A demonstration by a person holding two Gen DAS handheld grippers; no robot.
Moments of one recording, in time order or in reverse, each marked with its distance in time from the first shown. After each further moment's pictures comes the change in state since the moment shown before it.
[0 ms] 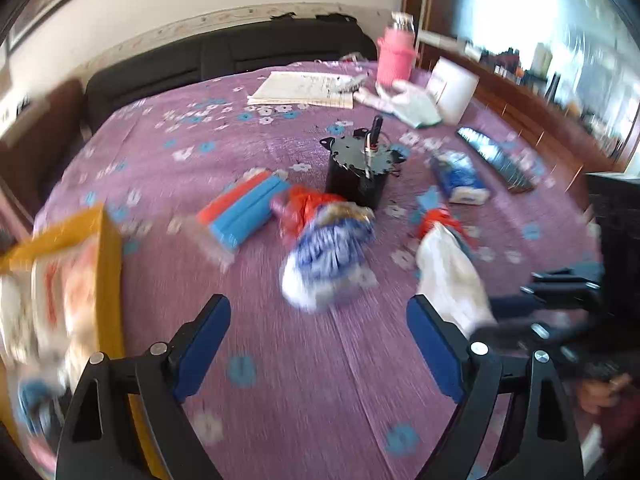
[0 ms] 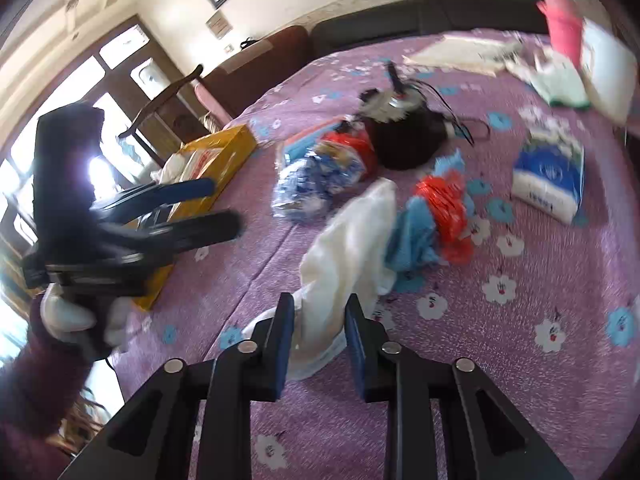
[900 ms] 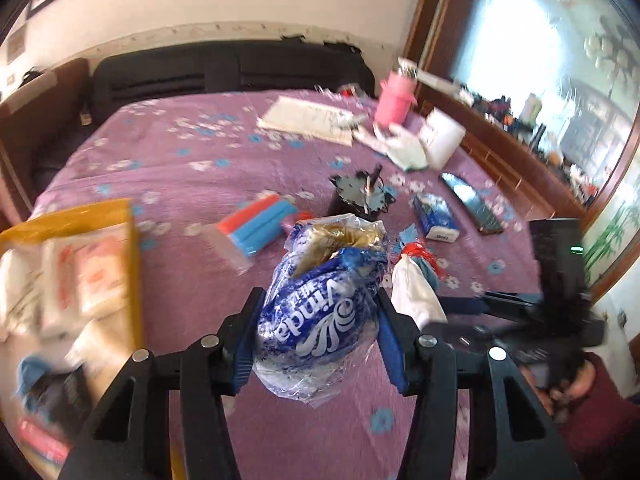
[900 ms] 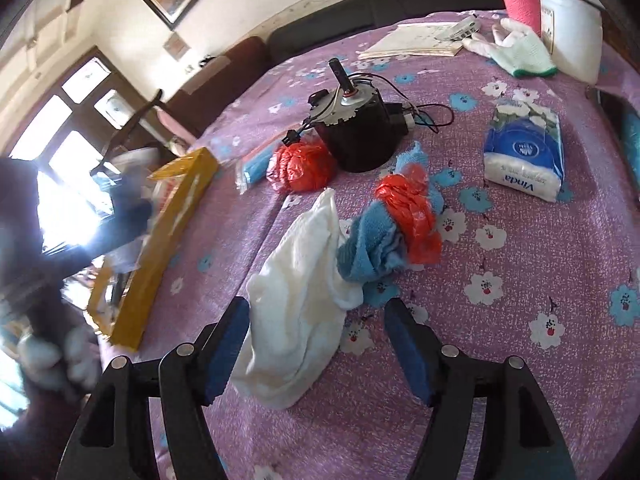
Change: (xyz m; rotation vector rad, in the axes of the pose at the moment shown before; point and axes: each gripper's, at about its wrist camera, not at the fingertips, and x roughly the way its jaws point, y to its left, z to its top) left arm -0.068 0.044 -0.018 -0.160 -0.112 -0.130; right arm 0.005 -0.006 0.008 0.119 -0.023 -0.096
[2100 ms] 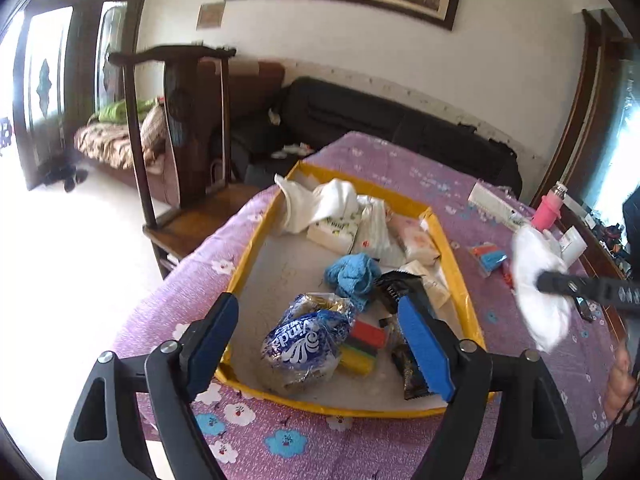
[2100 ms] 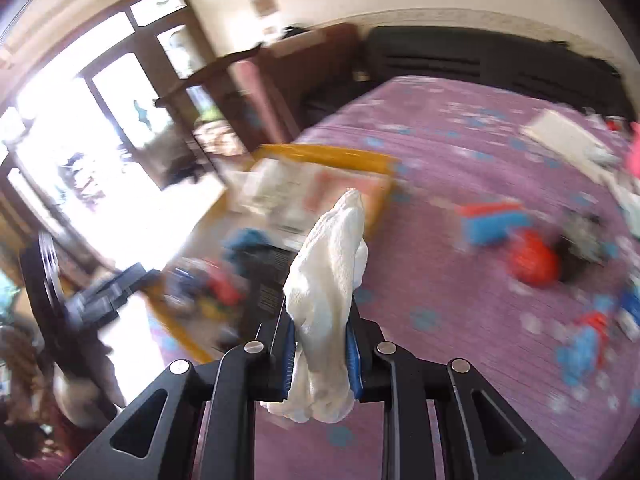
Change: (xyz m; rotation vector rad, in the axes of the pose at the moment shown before) left arm -0.179 0.162 -0.137 -0.386 -0.271 0.429; right arm 0.034 0.250 0.034 -0.323 0.050 0.095
